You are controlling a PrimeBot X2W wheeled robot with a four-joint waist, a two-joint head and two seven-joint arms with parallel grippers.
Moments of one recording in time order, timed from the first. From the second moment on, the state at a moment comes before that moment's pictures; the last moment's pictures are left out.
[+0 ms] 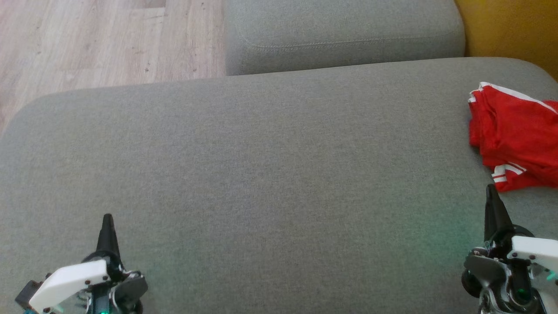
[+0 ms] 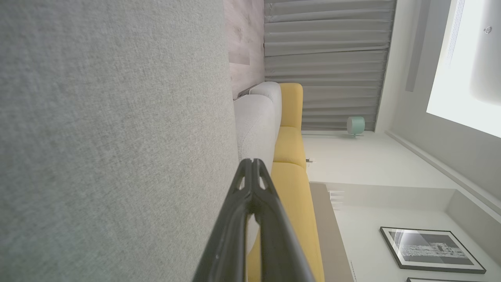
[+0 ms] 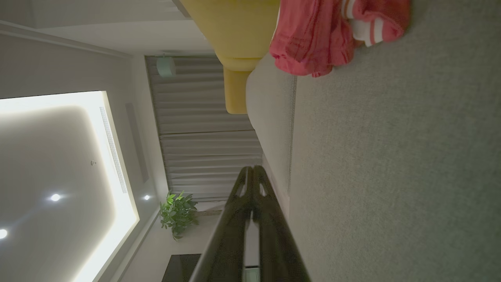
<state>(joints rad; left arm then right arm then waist) -0.06 0.05 0.07 0.28 -1.60 -0.12 0.11 -0.06 -0.04 -0.13 0.28 1.60 0.13 0.11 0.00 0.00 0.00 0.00</state>
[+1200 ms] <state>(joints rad) -0.06 0.05 0.07 0.28 -1.60 -0.12 0.11 -0.06 -0.04 -0.13 0.28 1.60 0.13 0.11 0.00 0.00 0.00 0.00</state>
